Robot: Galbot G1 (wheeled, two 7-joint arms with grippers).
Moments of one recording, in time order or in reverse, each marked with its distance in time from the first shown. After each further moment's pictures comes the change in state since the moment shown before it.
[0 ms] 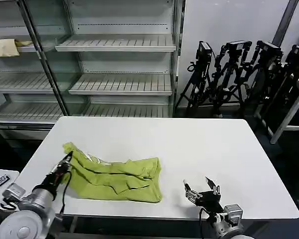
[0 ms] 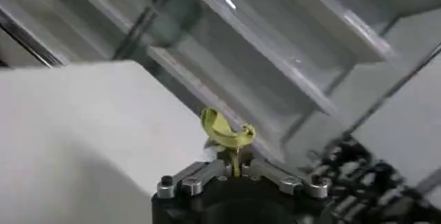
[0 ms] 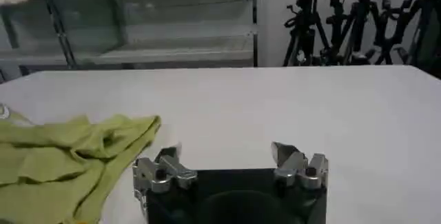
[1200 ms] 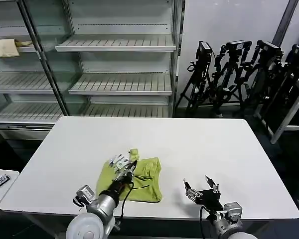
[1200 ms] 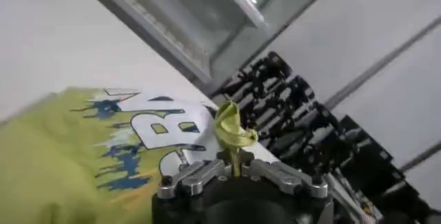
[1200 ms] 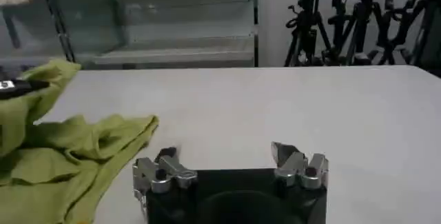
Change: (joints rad) left arm -0.184 -0.124 0.498 0.088 0.202 0.006 0.037; right arm 0.031 -0.014 -0.007 -0.024 0.014 0.011 -0.009
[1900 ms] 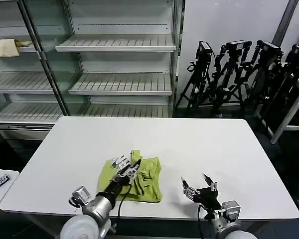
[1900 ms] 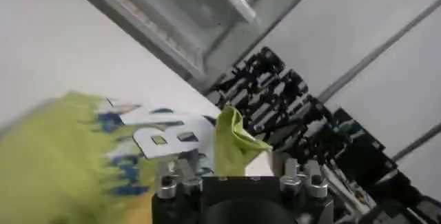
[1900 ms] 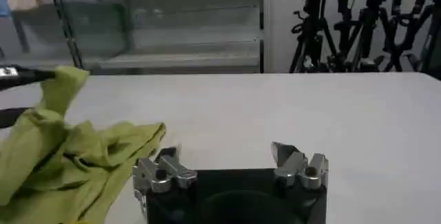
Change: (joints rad) left arm 0.045 0.036 -0.072 -0.056 -0.021 0.013 0.013; right arm 0.028 0.003 -0.024 0.001 -0.003 -0.001 0.000
